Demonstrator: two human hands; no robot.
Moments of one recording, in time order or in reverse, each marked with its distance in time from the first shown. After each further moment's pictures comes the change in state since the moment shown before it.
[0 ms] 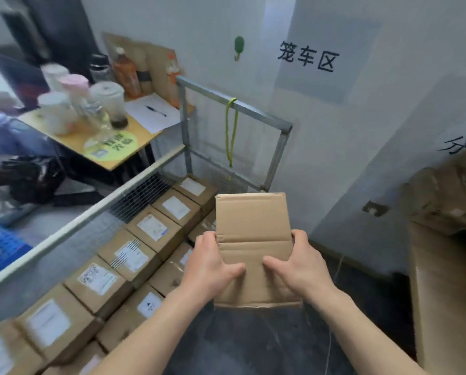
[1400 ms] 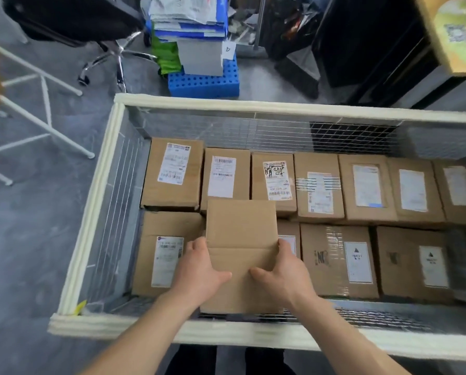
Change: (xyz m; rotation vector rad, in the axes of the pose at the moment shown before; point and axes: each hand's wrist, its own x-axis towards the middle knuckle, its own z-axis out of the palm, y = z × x) left_hand -0.084 -0.438 -0.005 -0.293 0.281 -1.052; right_hand 0.011 -0.130 0.481 -0.553 -0.888 -0.441
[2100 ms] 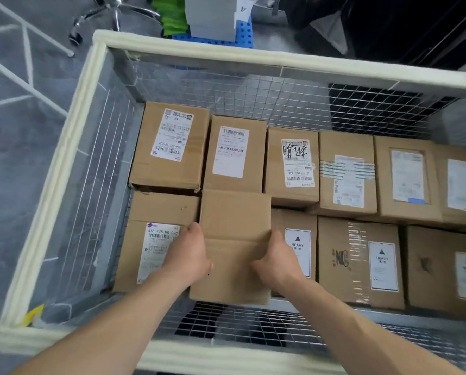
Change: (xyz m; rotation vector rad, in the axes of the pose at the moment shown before) left_hand 0.085 -0.043 0.037 0.190 -0.073 -0.073; right_hand 0.098 0.018 0.072 -0.095 -0.086 0.057
